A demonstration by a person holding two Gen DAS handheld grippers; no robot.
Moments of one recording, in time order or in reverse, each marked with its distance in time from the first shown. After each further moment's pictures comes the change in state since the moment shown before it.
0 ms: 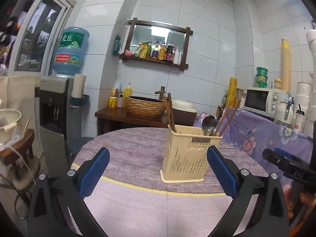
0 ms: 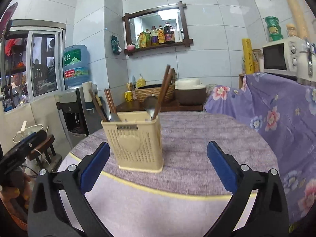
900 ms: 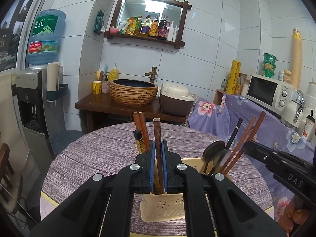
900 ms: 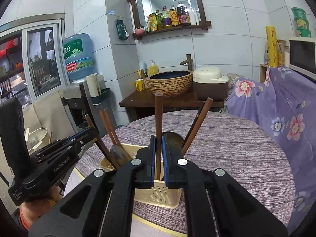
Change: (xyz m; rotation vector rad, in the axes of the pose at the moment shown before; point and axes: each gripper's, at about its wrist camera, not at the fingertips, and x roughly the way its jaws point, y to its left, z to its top) left arm 0.154 -0.037 0.078 0.012 0.199 -0.056; right arm 0.137 0.019 0.111 -0.006 0.170 0.096
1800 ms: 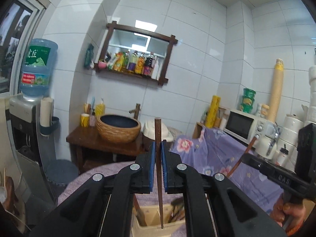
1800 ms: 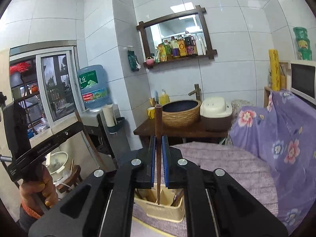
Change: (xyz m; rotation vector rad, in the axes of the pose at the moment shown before) left arm -0.092 -0.006 0.123 -0.019 -0.187 -0.117; right arm -0.103 0.015 0.120 -0.020 -0.150 0.066
